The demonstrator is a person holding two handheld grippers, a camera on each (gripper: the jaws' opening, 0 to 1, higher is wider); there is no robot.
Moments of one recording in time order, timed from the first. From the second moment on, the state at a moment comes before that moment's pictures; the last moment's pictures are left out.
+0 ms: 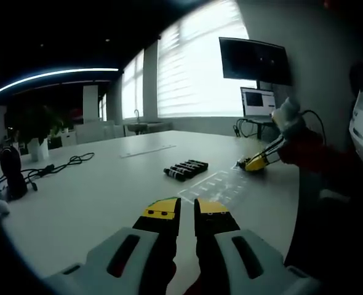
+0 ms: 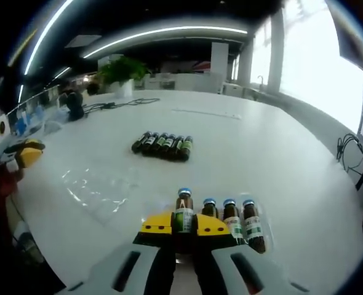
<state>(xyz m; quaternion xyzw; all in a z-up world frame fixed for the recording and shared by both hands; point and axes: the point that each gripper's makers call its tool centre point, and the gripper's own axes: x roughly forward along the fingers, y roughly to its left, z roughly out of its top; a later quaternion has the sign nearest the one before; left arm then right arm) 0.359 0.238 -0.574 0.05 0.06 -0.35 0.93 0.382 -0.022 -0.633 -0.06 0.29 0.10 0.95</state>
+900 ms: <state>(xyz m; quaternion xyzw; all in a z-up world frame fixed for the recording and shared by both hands) 0.358 0.237 -0.573 0.05 0.06 -0.35 0.93 0.383 -0.024 -0.614 -0.08 0.25 0.12 0.96</state>
